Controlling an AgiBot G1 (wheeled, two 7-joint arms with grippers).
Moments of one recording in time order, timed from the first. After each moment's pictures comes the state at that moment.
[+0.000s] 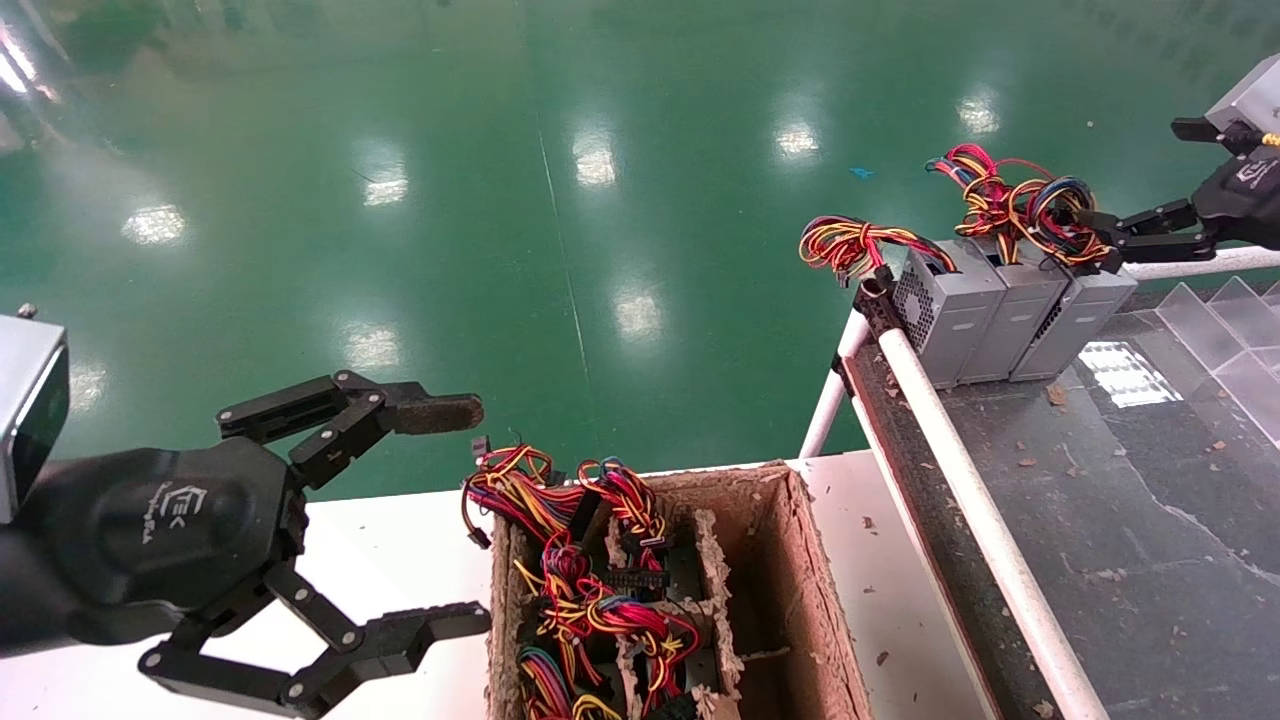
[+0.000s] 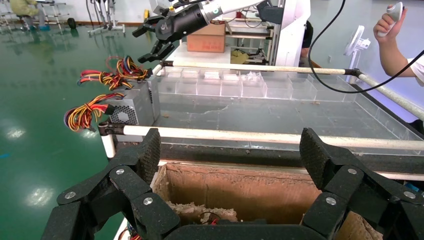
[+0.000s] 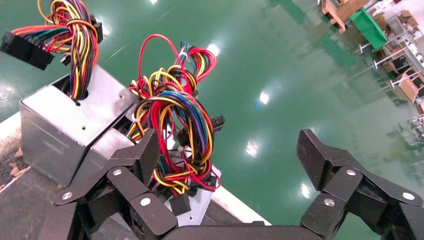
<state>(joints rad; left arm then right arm) -1.10 0.57 0.38 -1.25 0.66 1.45 -0.13 1.93 -0.85 -0.61 0.06 -1.32 -0.99 -0.46</state>
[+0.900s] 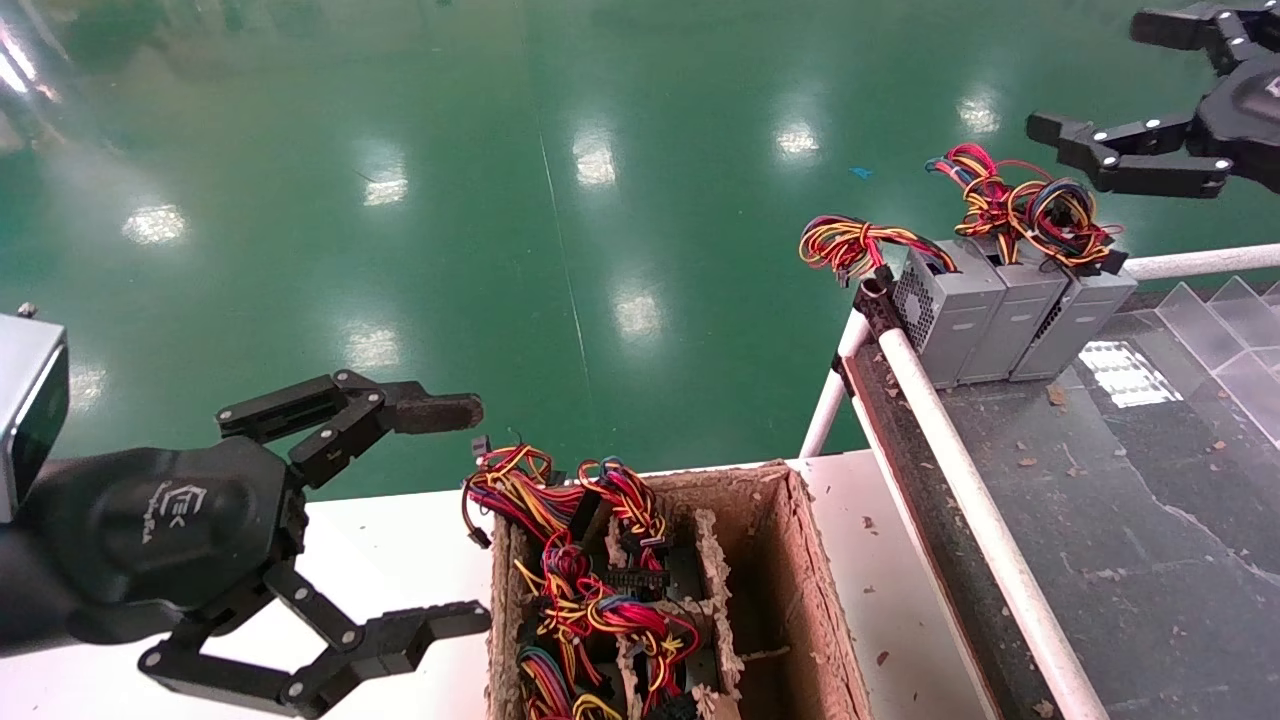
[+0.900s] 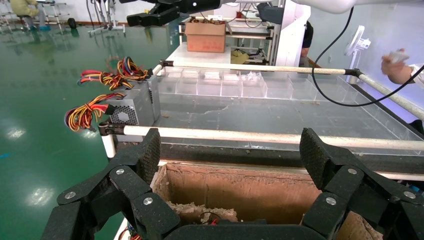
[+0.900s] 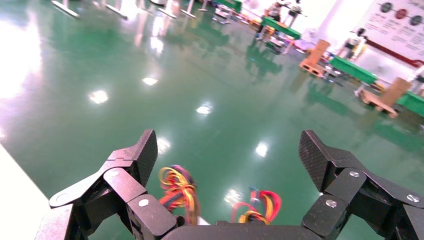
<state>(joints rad) -1.10 0.57 0.38 -1.25 0.66 1.45 -0.13 1.74 -0.74 -0.46 0.36 -1.07 -1.26 -0.29</state>
